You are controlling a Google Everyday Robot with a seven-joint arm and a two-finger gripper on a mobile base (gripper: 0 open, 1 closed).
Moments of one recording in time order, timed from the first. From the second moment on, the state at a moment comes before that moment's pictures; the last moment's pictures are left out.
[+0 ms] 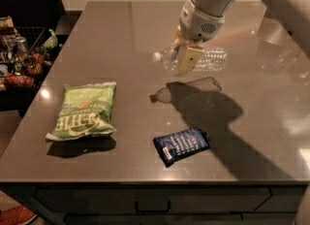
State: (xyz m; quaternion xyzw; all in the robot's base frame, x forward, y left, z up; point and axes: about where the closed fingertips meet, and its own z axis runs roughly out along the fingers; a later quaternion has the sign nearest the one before) arm 0.586 -0.082 0.915 -0.75 0.64 0.07 0.16
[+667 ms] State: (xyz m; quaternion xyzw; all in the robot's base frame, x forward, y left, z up) arm 0.580 -0.064 0.951 -0.65 0.67 0.22 0.28
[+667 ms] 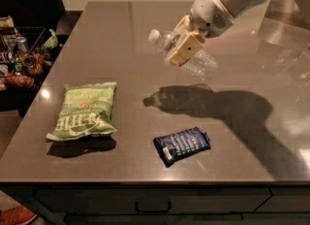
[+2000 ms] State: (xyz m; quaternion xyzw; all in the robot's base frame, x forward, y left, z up) arm 0.608 -0.072 0.977 -0.42 0.66 0.36 0.51
